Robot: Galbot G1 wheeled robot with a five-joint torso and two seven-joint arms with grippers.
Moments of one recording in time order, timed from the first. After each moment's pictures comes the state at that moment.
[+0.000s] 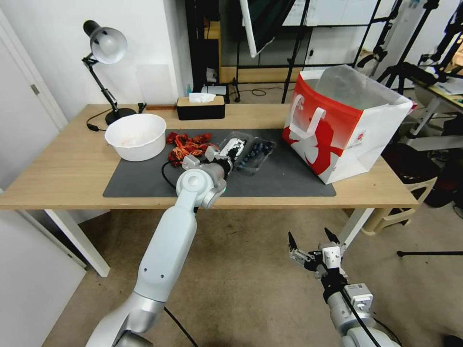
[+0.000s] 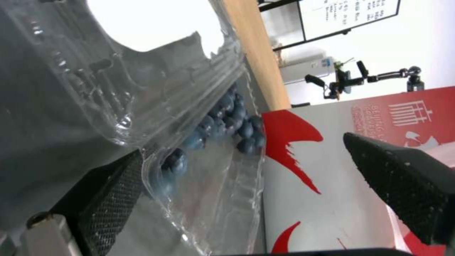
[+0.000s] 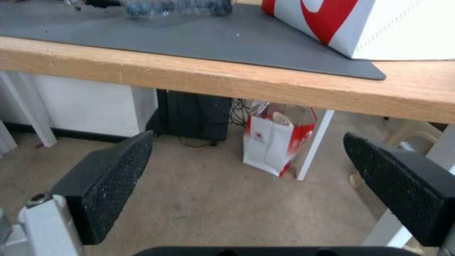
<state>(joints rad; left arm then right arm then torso) 0.69 -1.53 -0.20 -1.55 -1.59 0.29 -0.57 -1.76 1.61 0.60 2.18 -0.11 -0.10 -0.18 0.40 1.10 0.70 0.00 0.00</state>
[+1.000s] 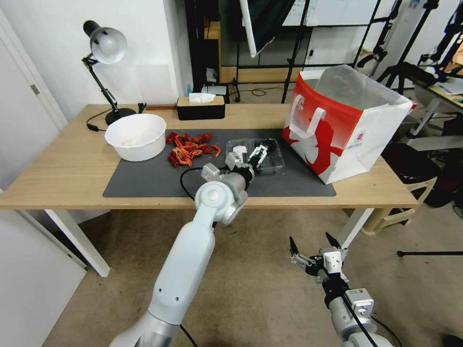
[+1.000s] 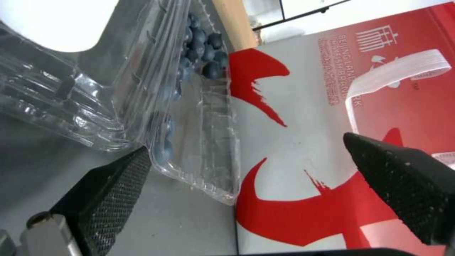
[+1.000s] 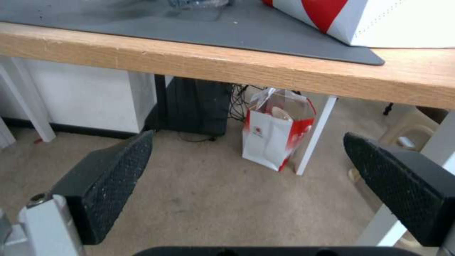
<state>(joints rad) 0.78 -1.61 -0.13 -1.64 -1.52 0.27 -0.54 -1.77 1.61 0.61 2.17 -0.10 -0.09 -0.19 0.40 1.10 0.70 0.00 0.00</state>
